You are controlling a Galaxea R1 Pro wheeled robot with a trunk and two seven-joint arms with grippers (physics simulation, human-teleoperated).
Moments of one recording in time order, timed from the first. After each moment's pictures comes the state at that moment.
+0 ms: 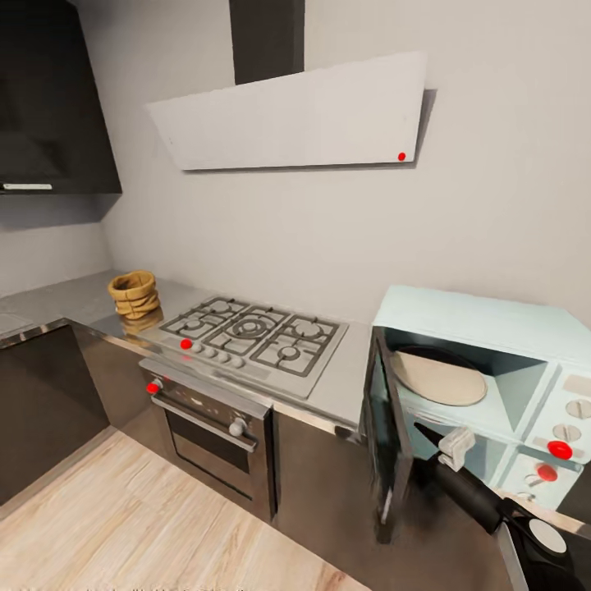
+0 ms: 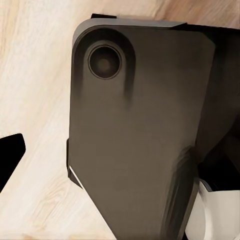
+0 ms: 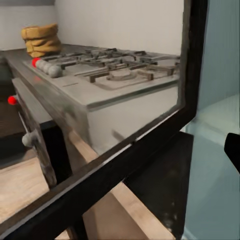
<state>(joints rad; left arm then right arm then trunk) 0.04 -0.03 0.09 -0.13 0.01 0.01 0.01 -0.19 -0.04 -0.38 -1.33 -0.02 -0.03 0.93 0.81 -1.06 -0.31</state>
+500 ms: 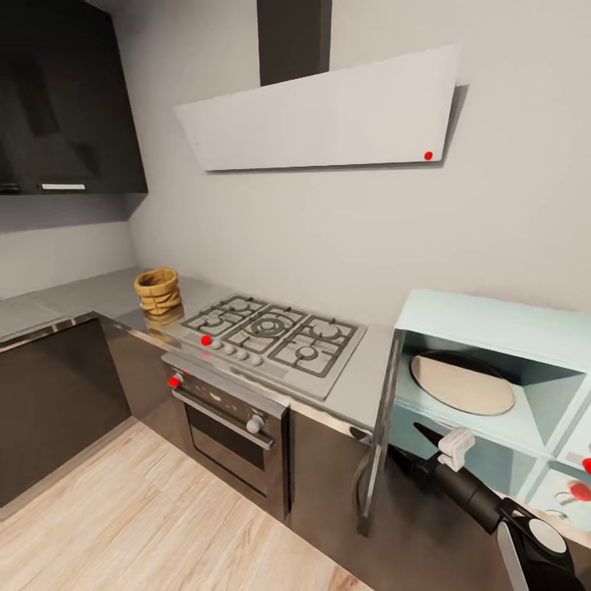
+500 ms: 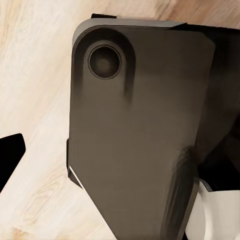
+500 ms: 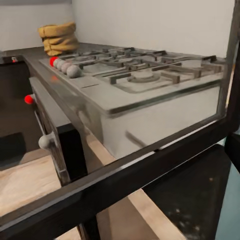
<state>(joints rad) 0.04 -0.03 0.09 -0.13 0.01 0.01 0.01 -0.19 -0.04 -0.37 -1.33 -0.02 -0.03 0.93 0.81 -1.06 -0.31</state>
